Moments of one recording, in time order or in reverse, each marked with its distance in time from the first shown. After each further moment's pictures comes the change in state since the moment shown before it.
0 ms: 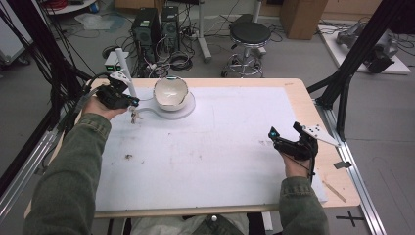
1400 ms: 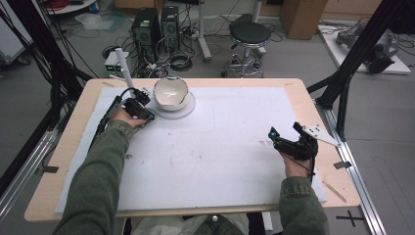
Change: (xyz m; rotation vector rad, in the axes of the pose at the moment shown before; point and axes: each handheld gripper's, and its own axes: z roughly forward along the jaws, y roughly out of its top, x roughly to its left) left arm 0.002 -0.022 0.116 0.209 -0.039 -0.047; right arm 0.000 0.000 0.000 0.001 0.000 -0.003
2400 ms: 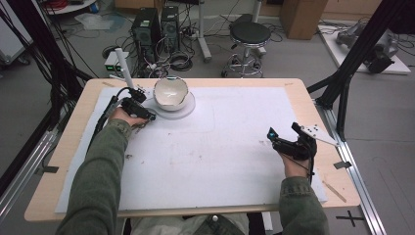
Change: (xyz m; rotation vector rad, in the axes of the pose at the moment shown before) left arm 0.017 -0.006 0.009 -0.014 -0.005 -0.105; right arm 0.002 -0.001 0.002 0.015 0.013 -0.005
